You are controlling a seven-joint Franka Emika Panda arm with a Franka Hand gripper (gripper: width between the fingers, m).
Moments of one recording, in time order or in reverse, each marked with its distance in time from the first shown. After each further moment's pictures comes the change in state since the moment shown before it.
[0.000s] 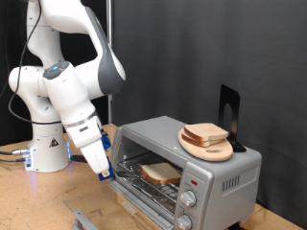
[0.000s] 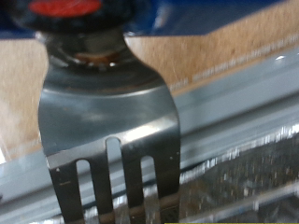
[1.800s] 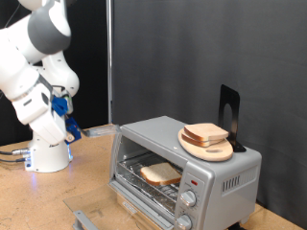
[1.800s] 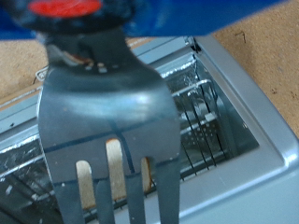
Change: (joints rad) arm -0.124 -0.111 -0.266 0.239 -0.013 -0.741 -0.048
